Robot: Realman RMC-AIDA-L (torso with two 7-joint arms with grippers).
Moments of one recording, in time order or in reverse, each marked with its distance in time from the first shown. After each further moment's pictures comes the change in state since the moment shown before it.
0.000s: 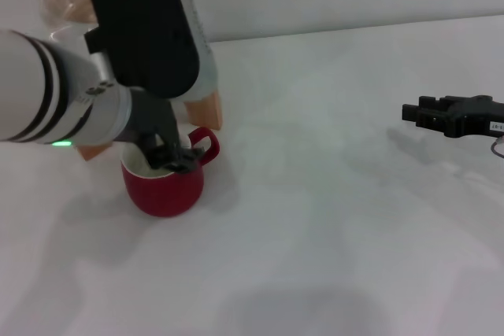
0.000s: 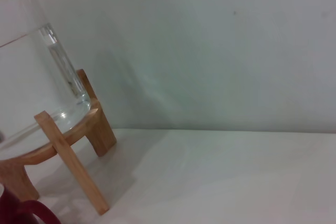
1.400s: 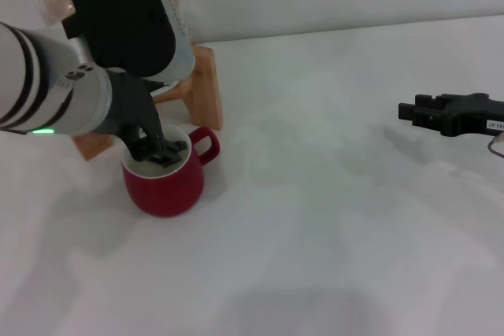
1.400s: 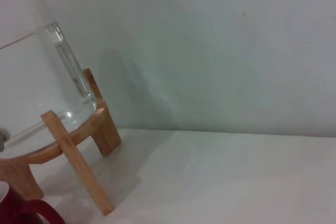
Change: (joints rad) left arm -0.020 0.002 -0.063 -0.041 -0.001 -0.014 0.003; right arm 0.001 0.000 -0.012 0.014 0.000 -0.003 0.000
